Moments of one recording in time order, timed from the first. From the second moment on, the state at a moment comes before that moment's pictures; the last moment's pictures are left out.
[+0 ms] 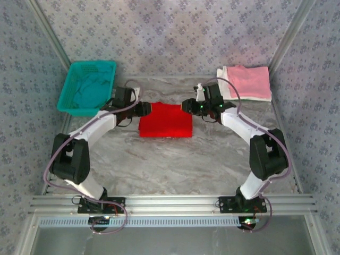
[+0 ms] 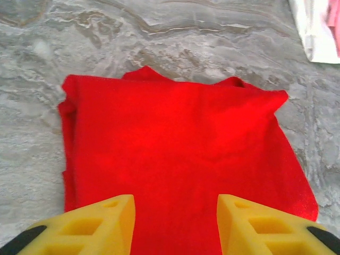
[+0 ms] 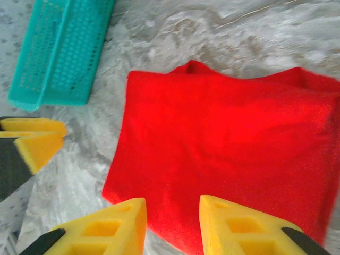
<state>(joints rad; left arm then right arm) -0.35 1.62 1.13 -0.25 0.25 -0.37 0.39 1.67 1.20 -0.20 -0.44 0.51</state>
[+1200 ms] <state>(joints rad) -0.31 1.70 1.11 -0.02 0.40 -0.48 0.41 1.84 1.24 -0.07 -0.52 0.59</state>
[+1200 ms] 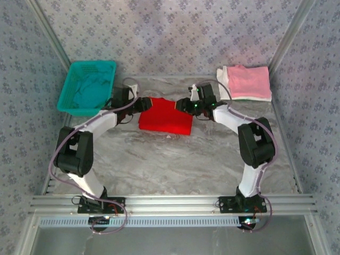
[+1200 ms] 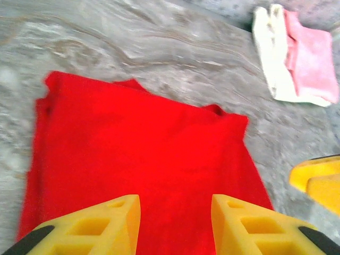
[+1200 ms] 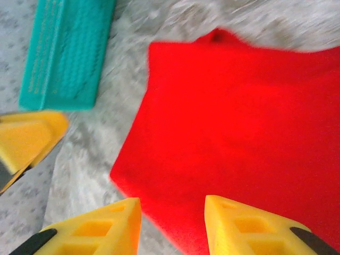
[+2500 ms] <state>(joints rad) -0.38 2.04 1.34 -0.23 0.28 -0.39 0.31 1.75 1.05 -0.20 -0.24 0.54</state>
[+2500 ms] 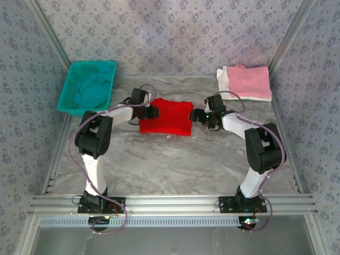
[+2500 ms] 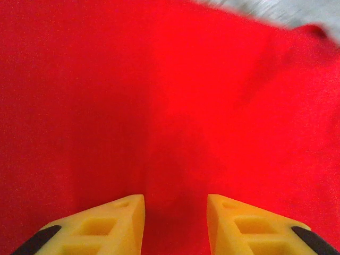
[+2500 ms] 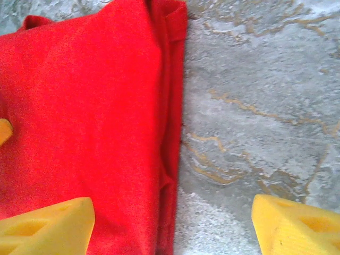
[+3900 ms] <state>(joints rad) -0.37 1.99 1.17 0.00 0.25 -0.47 0.35 2.13 1.44 -0.29 -0.36 0.65</state>
